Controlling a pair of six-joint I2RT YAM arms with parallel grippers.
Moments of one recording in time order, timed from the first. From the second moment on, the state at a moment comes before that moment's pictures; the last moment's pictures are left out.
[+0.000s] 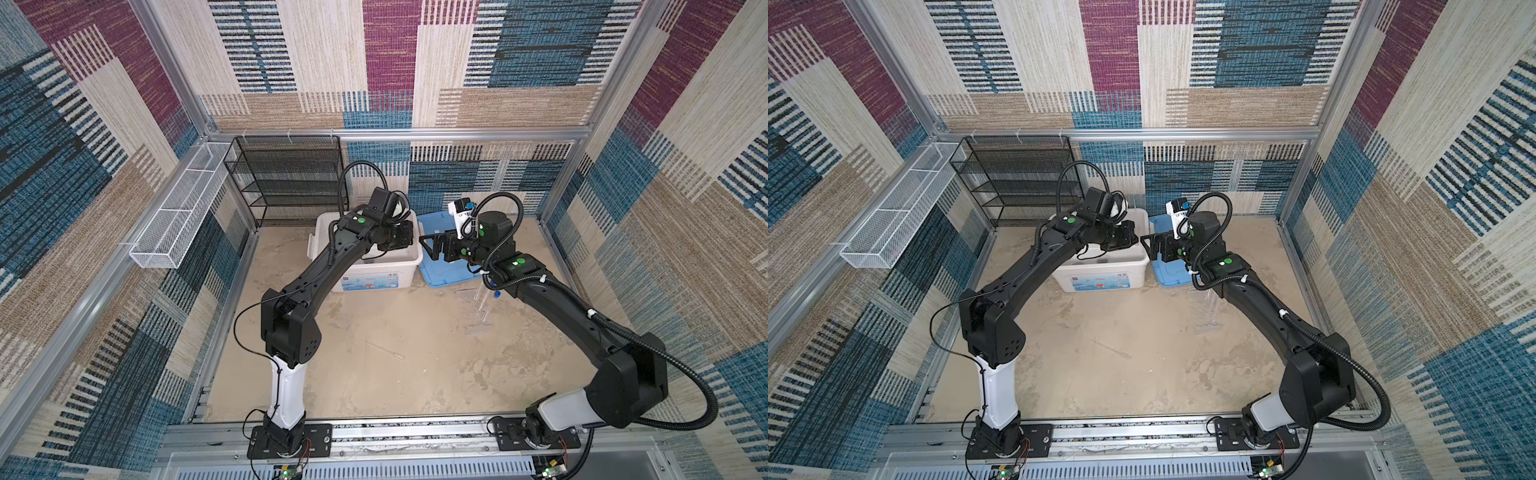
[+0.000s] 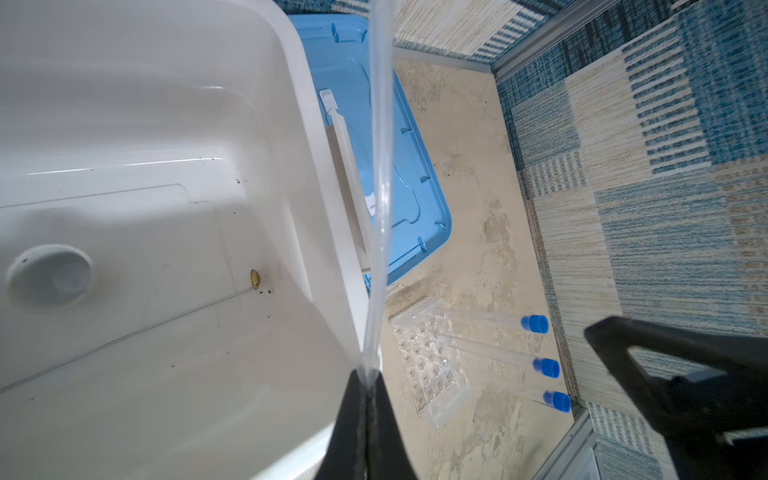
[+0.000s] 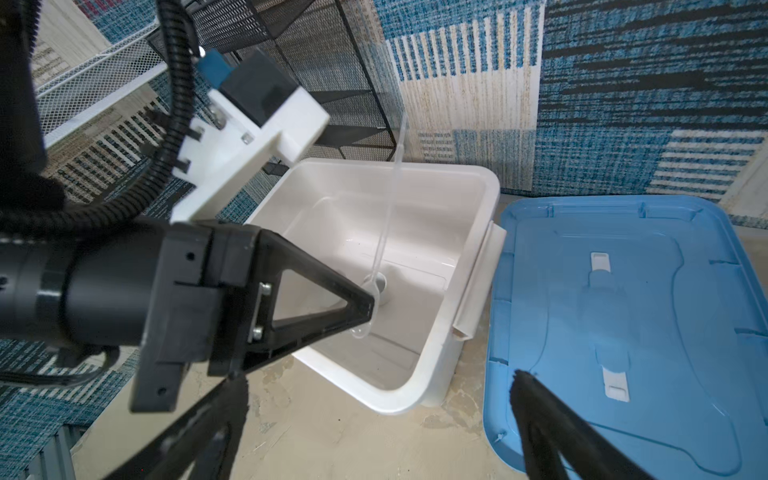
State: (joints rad) left arm -0.54 2.05 2.06 -0.81 0.25 -0.52; right arm 0.42 1.48 1.27 -0.17 -0.29 0.27
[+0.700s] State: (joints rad) left arm -0.47 2.31 2.12 -0.85 0.41 -0.53; right arm 0.41 1.60 1.33 -0.19 -0.33 0.23
